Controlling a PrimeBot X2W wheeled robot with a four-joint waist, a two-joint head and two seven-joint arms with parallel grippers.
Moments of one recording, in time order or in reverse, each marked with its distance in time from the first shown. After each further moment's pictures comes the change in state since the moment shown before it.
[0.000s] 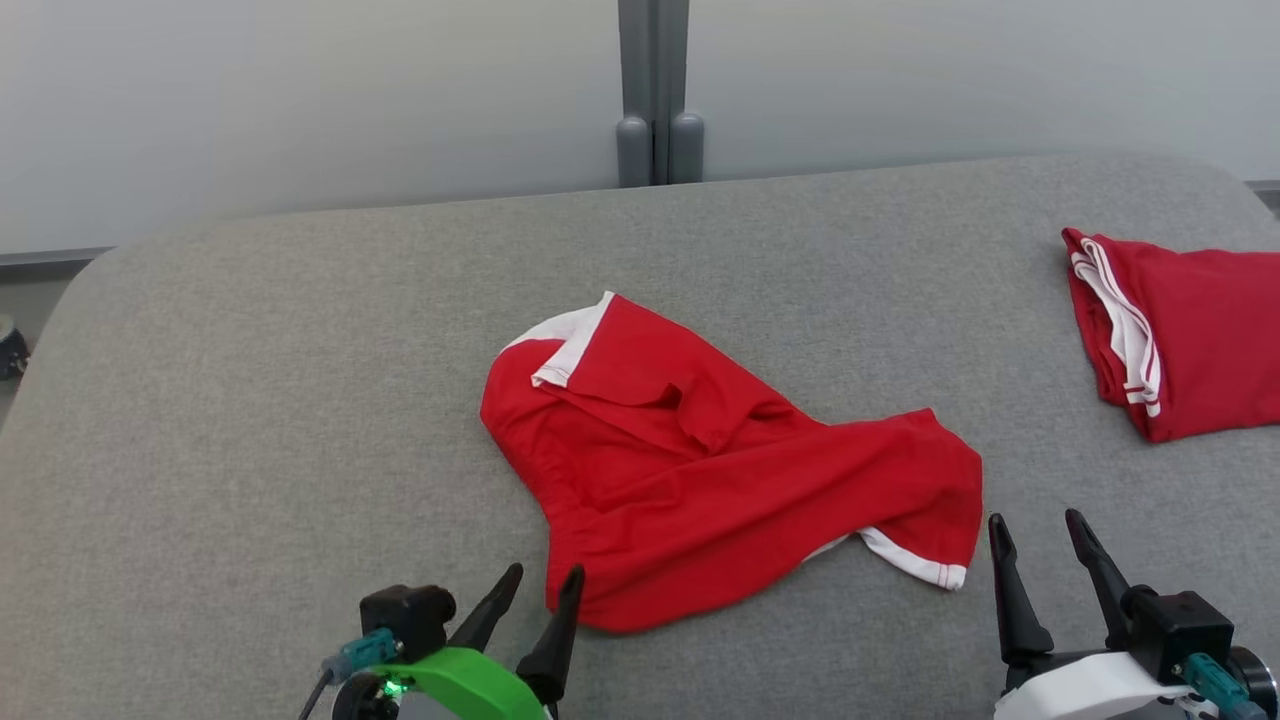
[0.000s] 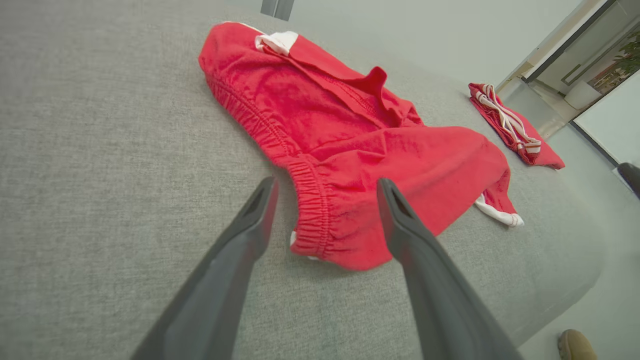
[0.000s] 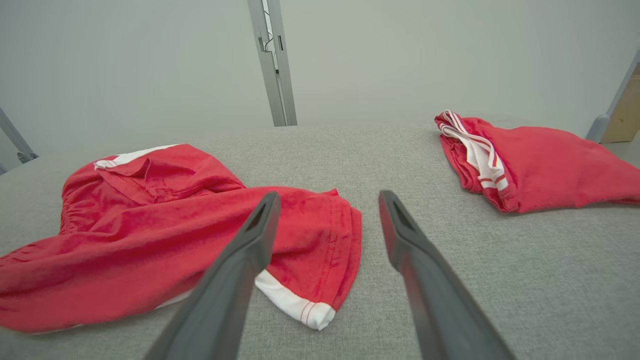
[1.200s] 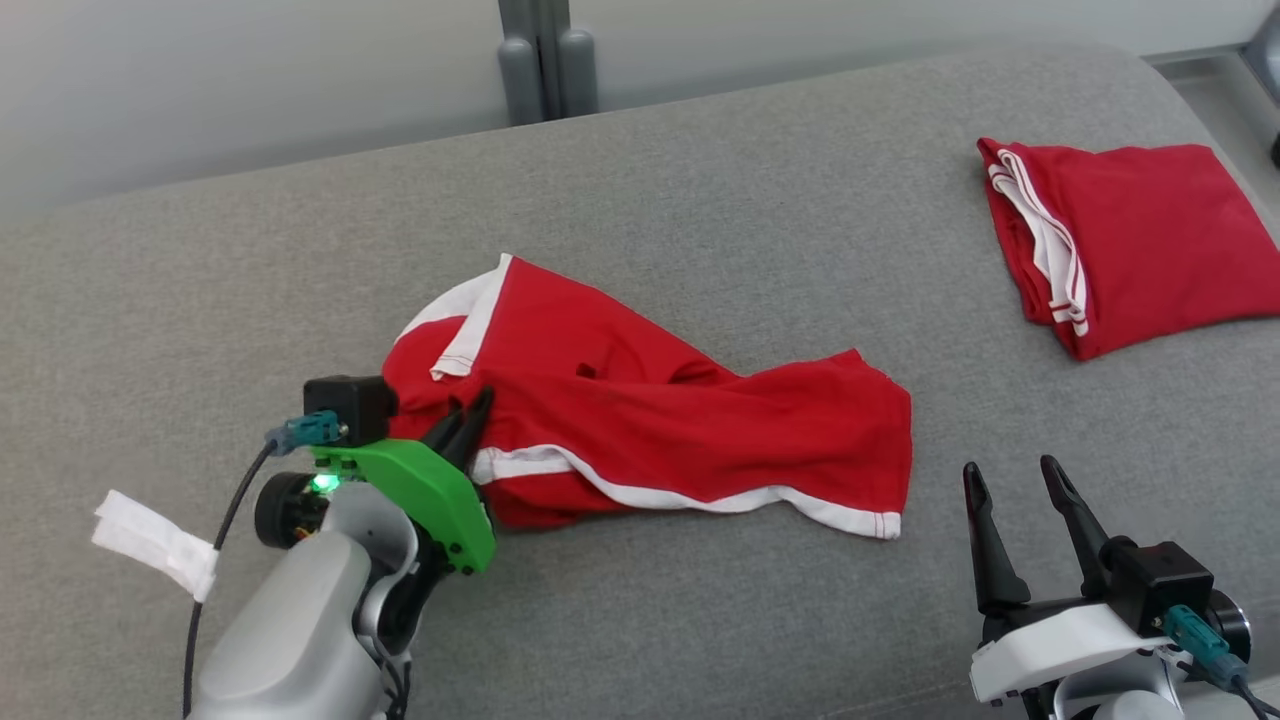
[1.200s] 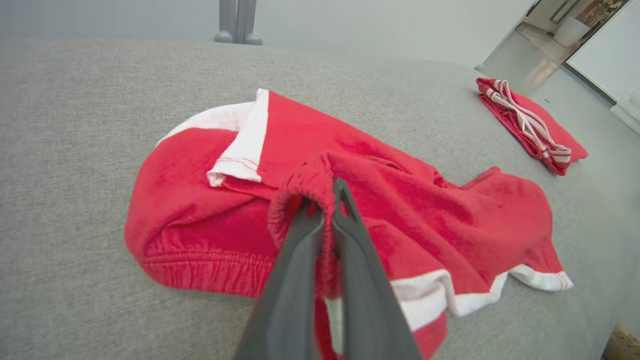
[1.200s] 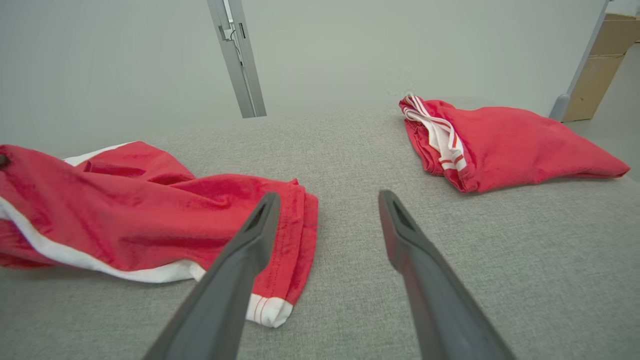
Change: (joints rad) left arm -0.425 0.129 -0.145 0.203 -0.172 0.031 0.071; right arm -0.082 0.000 0.034 0.004 0.005 0.000 0.000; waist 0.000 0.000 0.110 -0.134
